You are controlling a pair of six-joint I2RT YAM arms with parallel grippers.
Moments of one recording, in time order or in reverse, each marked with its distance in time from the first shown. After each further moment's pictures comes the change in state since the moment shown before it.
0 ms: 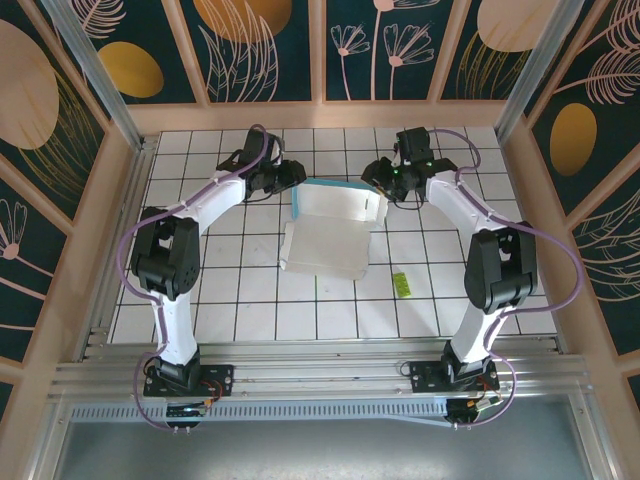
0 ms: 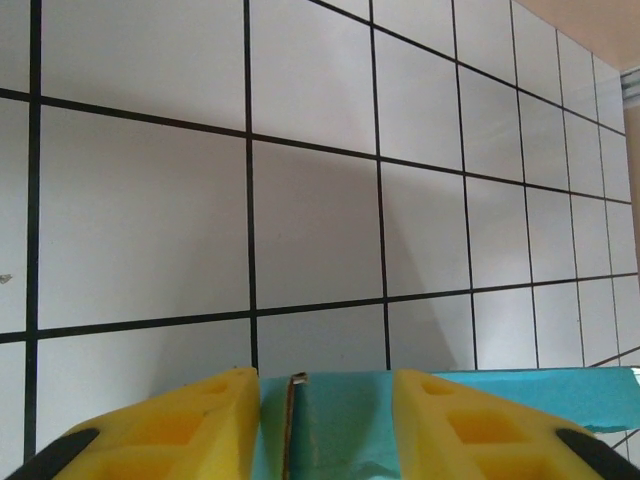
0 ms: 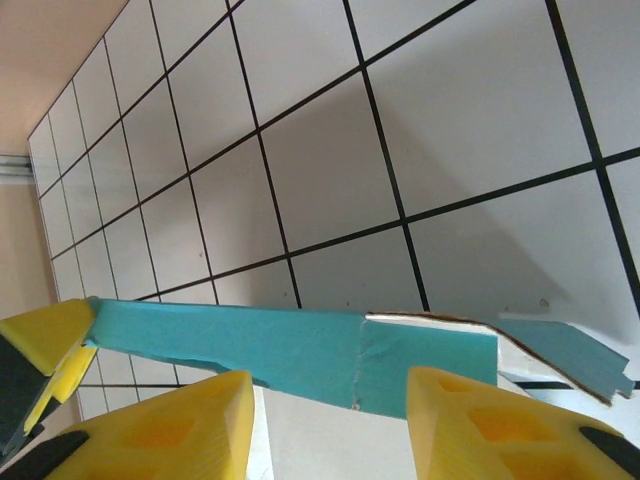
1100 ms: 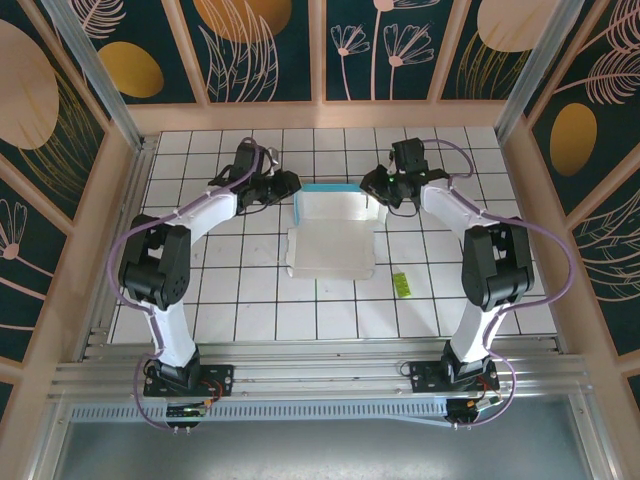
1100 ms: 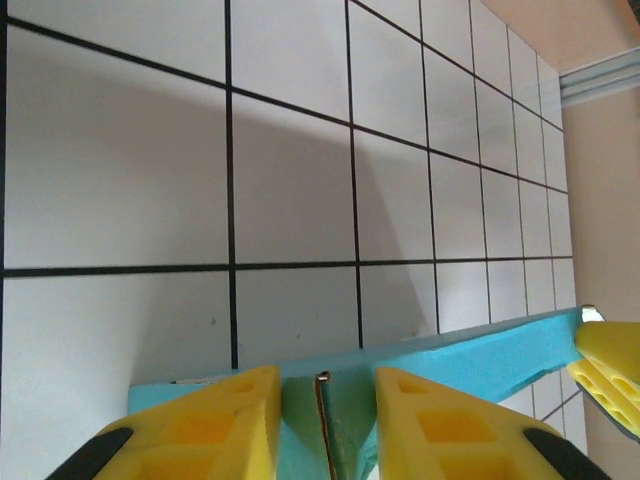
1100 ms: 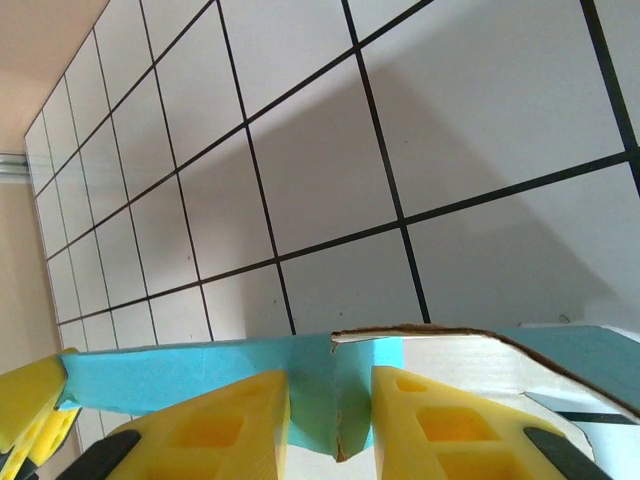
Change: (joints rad) left arm 0.019 -0.111 -0.247 0.206 0.107 -0.080; right arm 0.018 0.018 -0.106 0.151 0.001 0.026
